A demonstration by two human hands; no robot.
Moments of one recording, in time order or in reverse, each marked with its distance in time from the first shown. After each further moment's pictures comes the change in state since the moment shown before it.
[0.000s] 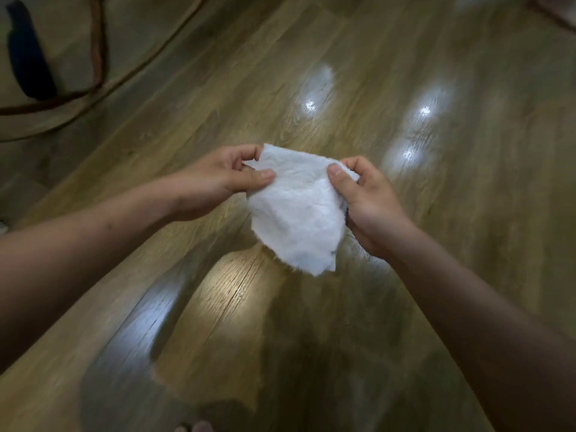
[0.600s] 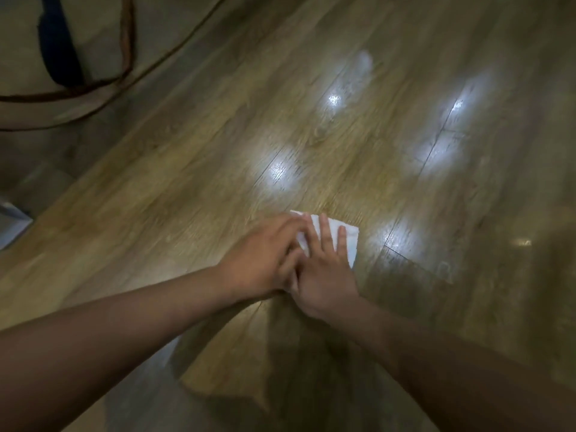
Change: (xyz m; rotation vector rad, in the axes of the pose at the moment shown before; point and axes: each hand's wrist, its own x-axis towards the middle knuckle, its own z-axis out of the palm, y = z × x) left_hand -0.011 -0.119 0.030 1.014 0.216 0.307; right_hand -0.006 0.150 0.057 -1.547 -0.319 -0.332
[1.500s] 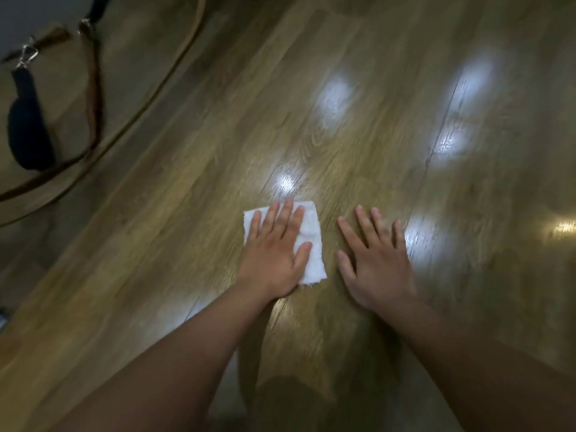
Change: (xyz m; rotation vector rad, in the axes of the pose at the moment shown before) left_hand 0.122 -0.037 0.039 0.445 -0.083 -0.248; right_hand 0.054 0.135 -0.029 0.039 0.139 0.298
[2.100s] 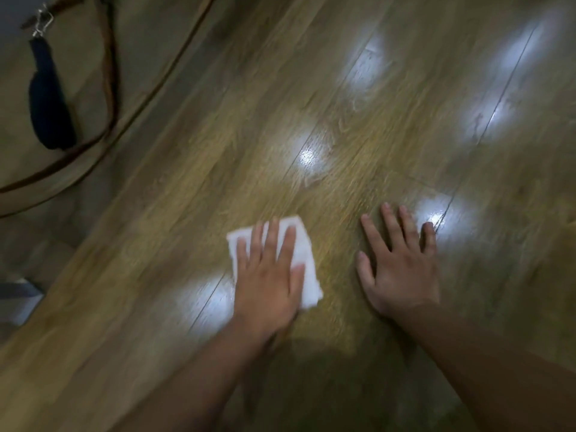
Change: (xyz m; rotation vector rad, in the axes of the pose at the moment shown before) left_hand -0.057 0.002 -0.007 -0.049 -0.028 -0.219; right_hand 0.002 -0.002 -0.006 0.004 -0.021 -0.004
